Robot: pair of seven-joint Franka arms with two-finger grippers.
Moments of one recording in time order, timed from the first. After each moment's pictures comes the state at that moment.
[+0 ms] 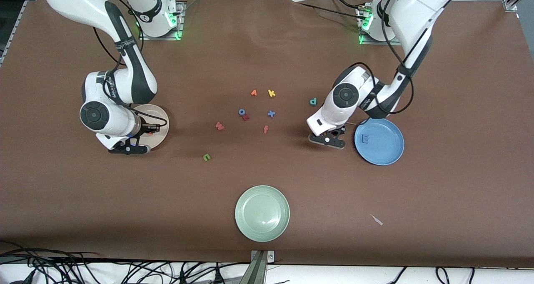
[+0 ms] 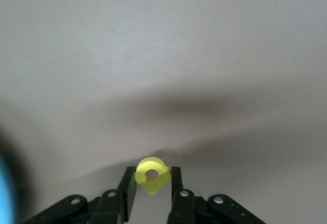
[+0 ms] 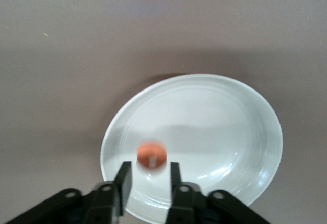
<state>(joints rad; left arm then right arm) -0.12 0.54 -0.38 -1.94 0.28 2.36 -0.38 0.28 0.43 -0.14 -1.95 0.01 2.14 0.14</state>
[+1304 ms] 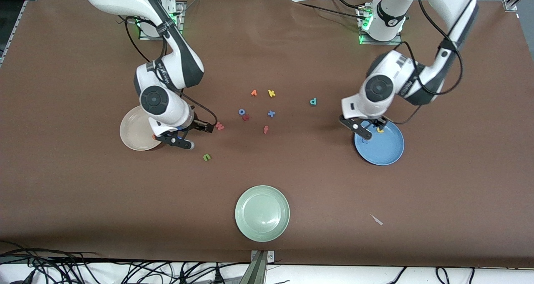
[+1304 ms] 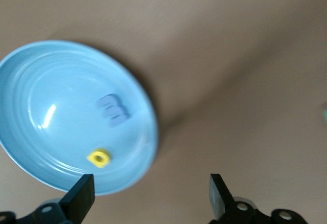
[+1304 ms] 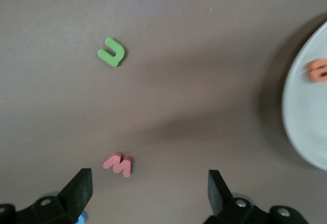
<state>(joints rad) 0.17 0.34 -0.62 -2.08 0.38 2.09 -0.08 0.41 0.46 0.05 -1.87 0.07 2.21 0.72</state>
